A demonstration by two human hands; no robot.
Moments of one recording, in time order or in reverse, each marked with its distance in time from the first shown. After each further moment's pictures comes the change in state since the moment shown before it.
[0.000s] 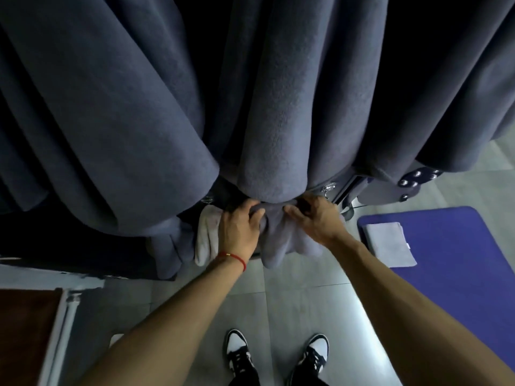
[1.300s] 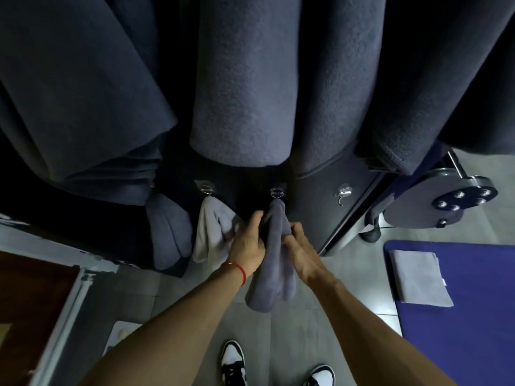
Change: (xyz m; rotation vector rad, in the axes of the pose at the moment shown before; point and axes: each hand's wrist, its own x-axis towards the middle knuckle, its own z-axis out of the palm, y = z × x) left_hand -0.029 -0.038 0.062 0.102 -0.258 -0.175; right_hand -0.018 0.041 0.083 0.458 -0.302 0.085
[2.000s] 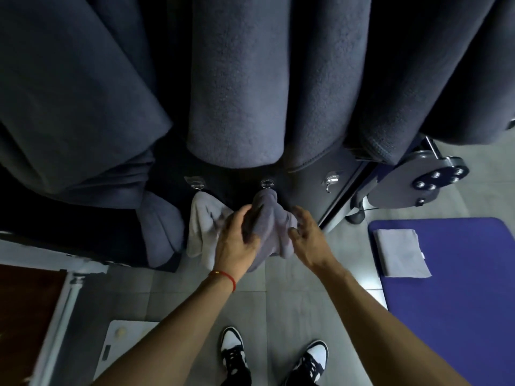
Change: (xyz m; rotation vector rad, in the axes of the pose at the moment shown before) left_hand -0.029 0.007 -0.018 -0.266 0.092 -0.049; right_hand -0.022 -0.006 -0.024 -0.131 0.153 -0.027
